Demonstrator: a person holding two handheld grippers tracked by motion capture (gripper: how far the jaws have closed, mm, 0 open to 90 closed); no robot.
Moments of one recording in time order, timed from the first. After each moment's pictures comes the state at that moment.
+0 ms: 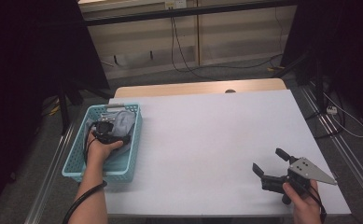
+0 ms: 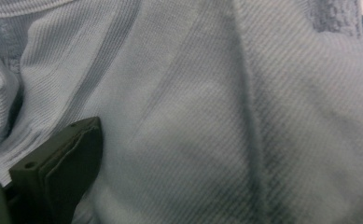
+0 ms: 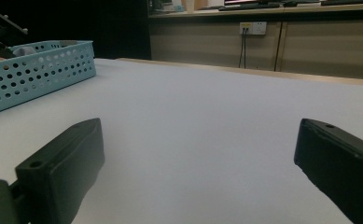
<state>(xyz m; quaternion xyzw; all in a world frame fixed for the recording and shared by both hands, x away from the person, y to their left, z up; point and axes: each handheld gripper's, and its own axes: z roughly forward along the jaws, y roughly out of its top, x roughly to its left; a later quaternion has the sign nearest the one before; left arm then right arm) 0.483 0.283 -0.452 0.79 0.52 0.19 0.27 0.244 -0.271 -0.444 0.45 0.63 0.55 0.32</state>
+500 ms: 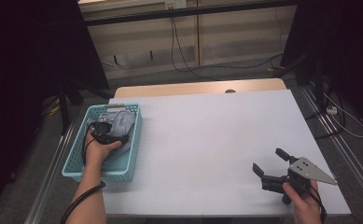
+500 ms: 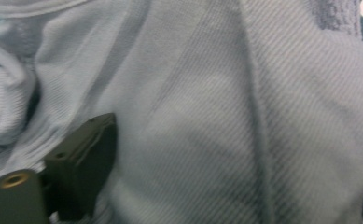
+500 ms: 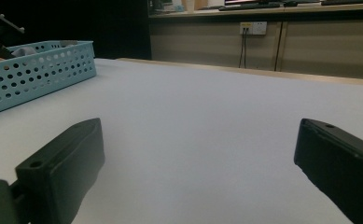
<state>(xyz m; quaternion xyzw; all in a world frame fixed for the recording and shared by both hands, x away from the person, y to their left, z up) 0.479 0.288 -0.450 0.78 0.53 0.20 0.28 0.244 -0.271 -0.444 0.44 0.63 0.55 0.32</state>
